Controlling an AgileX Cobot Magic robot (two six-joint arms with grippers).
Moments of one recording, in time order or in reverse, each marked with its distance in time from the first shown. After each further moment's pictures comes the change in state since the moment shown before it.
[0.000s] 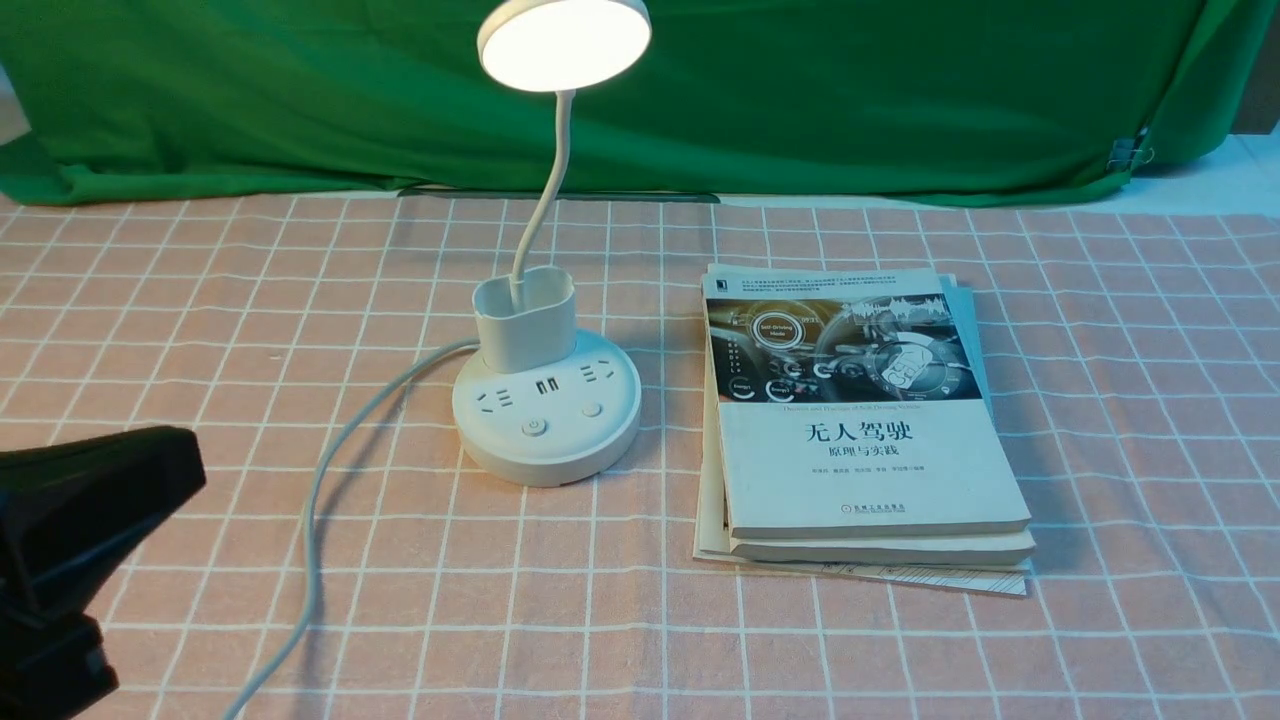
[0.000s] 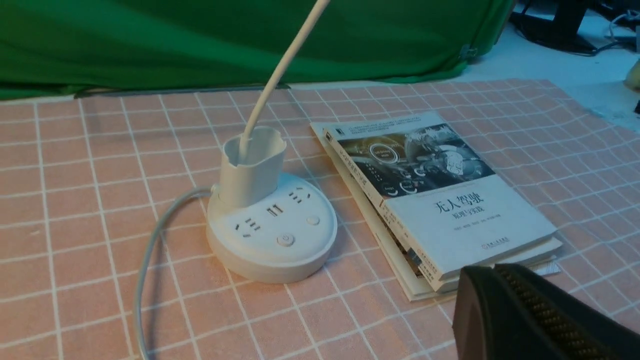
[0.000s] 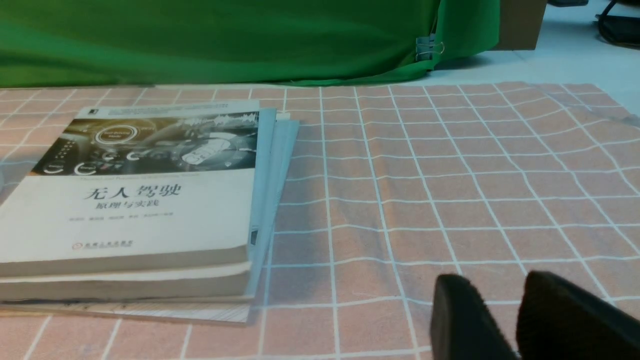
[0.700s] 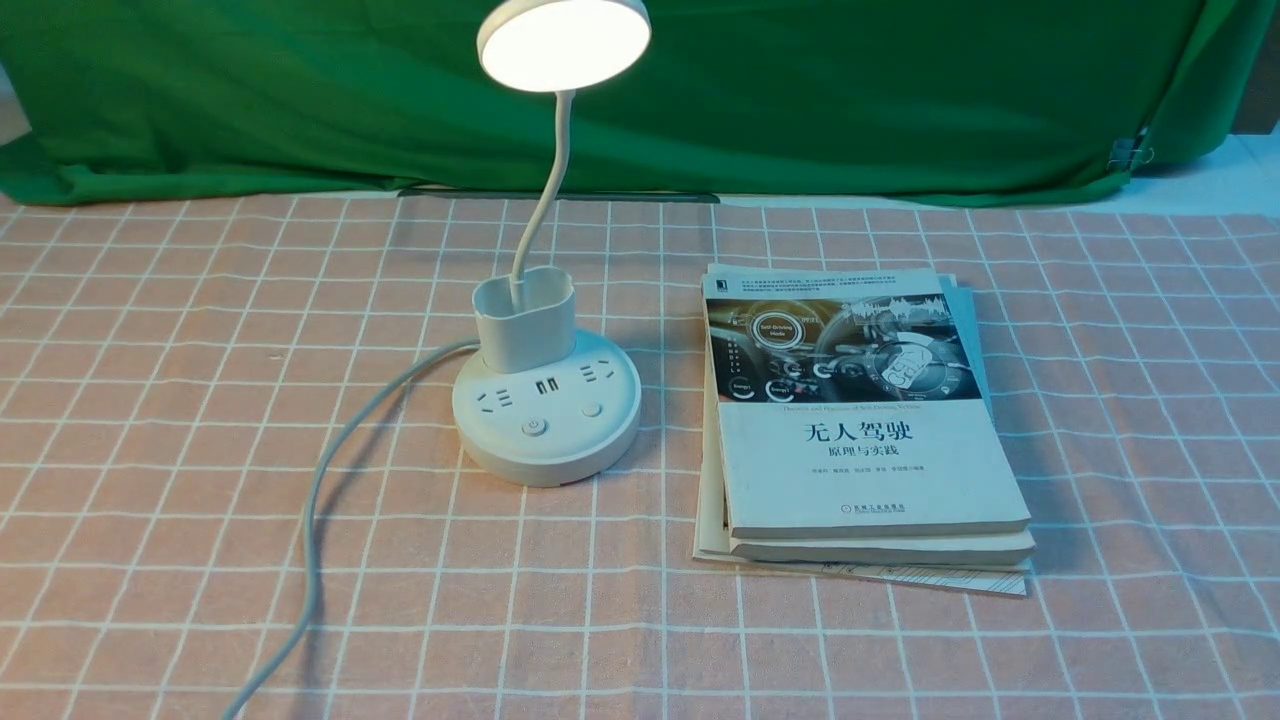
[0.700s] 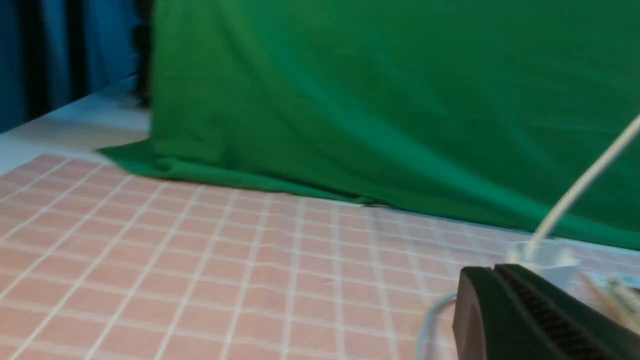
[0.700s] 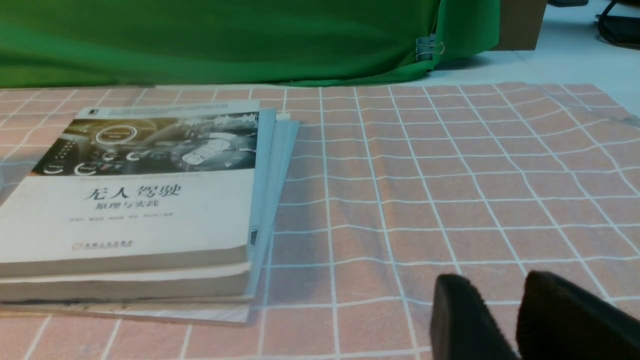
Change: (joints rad) right arm 0.000 0.000 0.000 0.000 0.000 0.000; left arm 0.548 -0.464 0.511 0.028 -0.340 0.008
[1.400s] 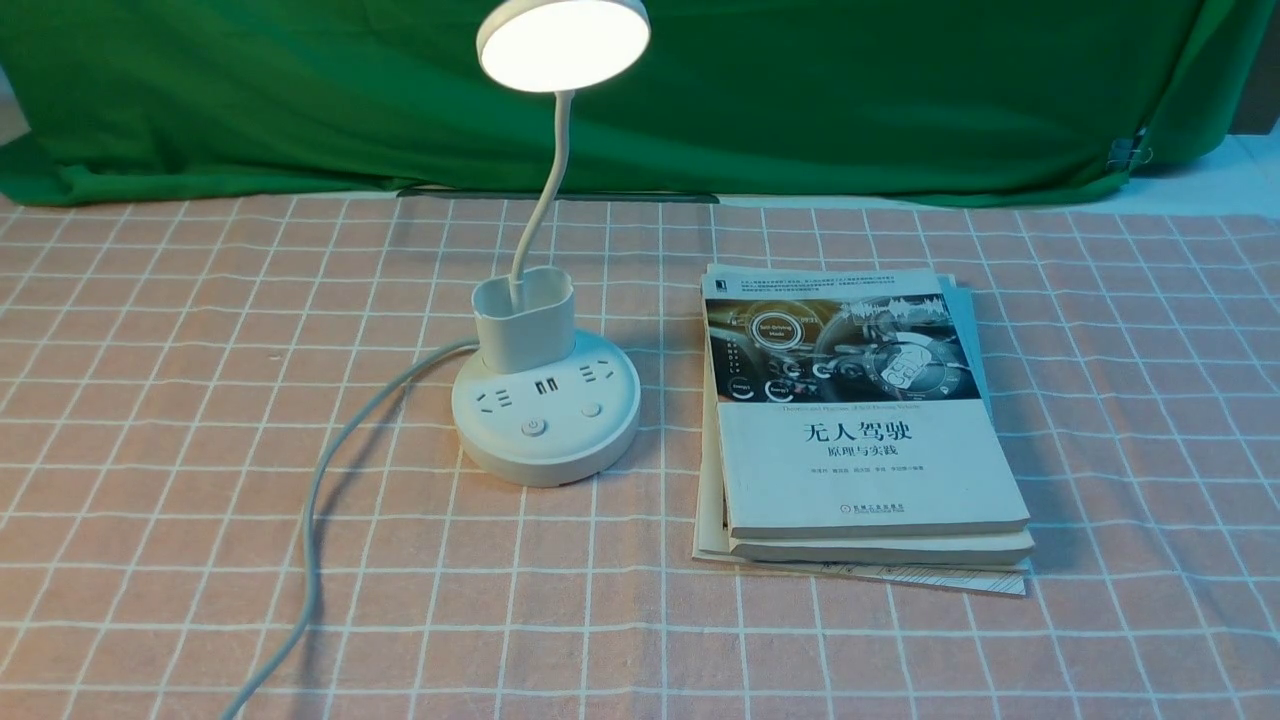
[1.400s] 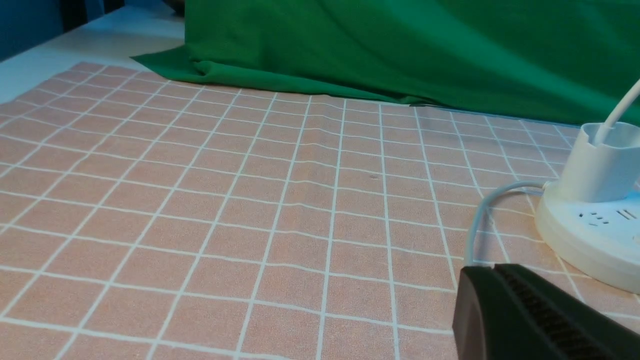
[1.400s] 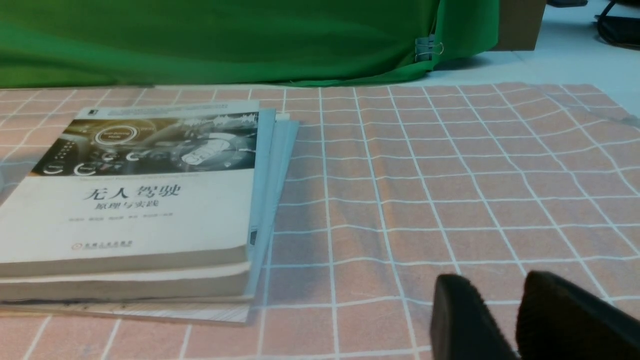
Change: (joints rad) right arm 0.000 0.000 0.000 0.000 0.000 0.000; left arm 0.024 -0.013 0.088 0.014 0.081 0.047
